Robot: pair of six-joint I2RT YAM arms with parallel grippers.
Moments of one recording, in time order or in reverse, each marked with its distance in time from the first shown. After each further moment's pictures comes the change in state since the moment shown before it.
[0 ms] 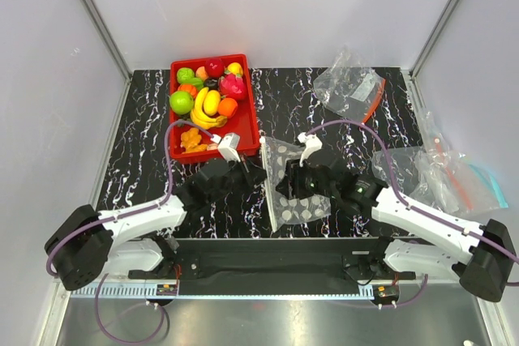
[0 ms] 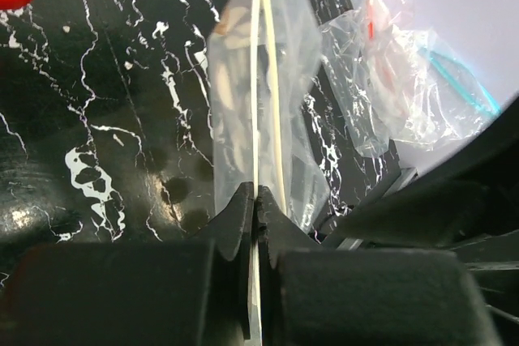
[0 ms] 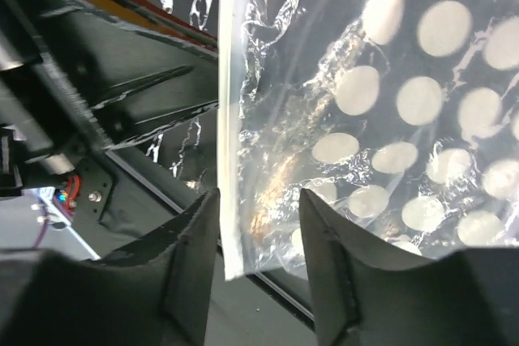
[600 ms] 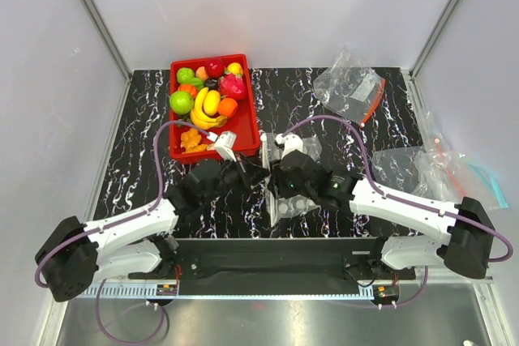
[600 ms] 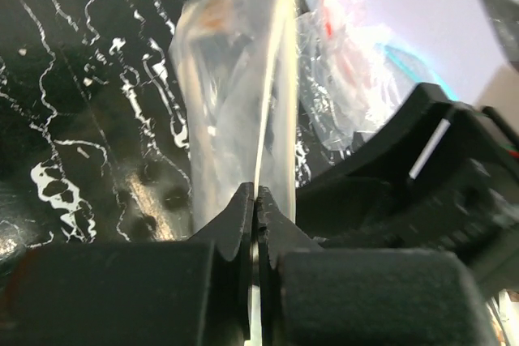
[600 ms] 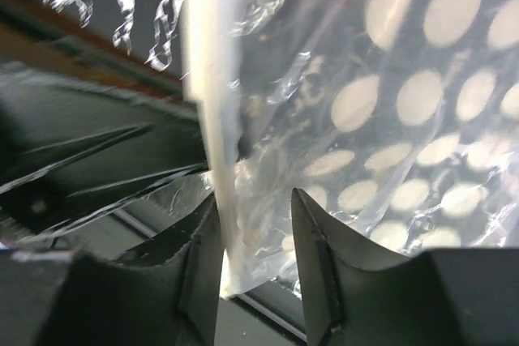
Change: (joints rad) left arm 0.000 -0.098 0.000 -0.011 0.060 0.023; right arm 0.128 0.197 0.150 -0.067 0.204 -0.031
